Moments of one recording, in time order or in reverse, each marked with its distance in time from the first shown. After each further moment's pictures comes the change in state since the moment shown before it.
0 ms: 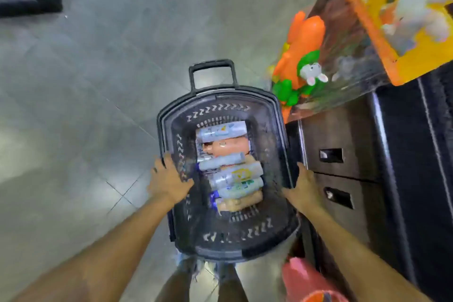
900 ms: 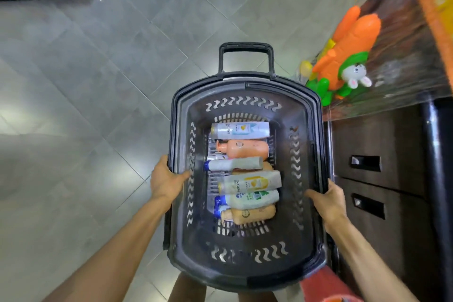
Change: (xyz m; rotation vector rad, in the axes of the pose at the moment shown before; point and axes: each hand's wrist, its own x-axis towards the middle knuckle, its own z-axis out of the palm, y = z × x) left_hand -0.014 -0.065 -0.032 -0.724 0.136 -0.157; right_hand -0.019 -0.012 0.019 0.509 0.084 0.166
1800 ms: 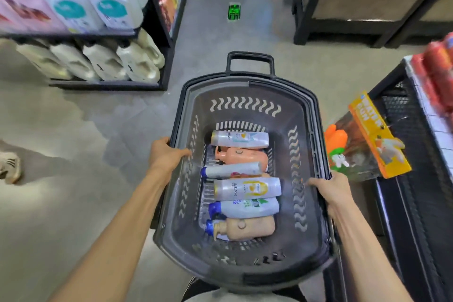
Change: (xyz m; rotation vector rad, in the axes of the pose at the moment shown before) left_hand -0.117 0.178 -0.324 -0.336 0.166 0.195; right_hand -0.252 -0.277 -0.031 0.159 -0.016 -0.267
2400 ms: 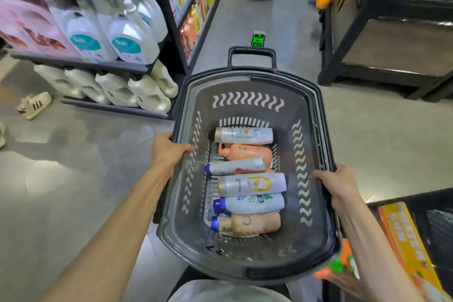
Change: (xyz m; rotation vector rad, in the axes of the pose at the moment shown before) left_hand 0.209 0.191 0.037 -0.110 0.087 -0.079; right_hand 0.214 -0.249 0.089 -0.017 -0.077 -0.070
